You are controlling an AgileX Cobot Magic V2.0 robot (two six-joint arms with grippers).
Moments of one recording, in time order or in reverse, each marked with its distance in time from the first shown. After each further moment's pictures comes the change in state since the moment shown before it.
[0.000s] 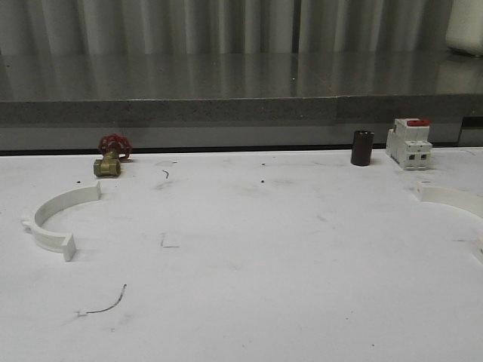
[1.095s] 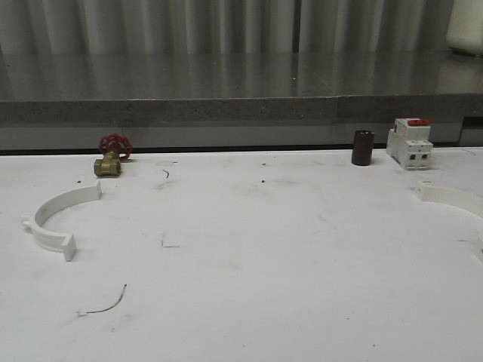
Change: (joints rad) left arm 0.000 0.000 -0.012 -0.009 -0.142 0.000; right arm 0.000 0.000 -0.053 0.010 -0.075 0.000
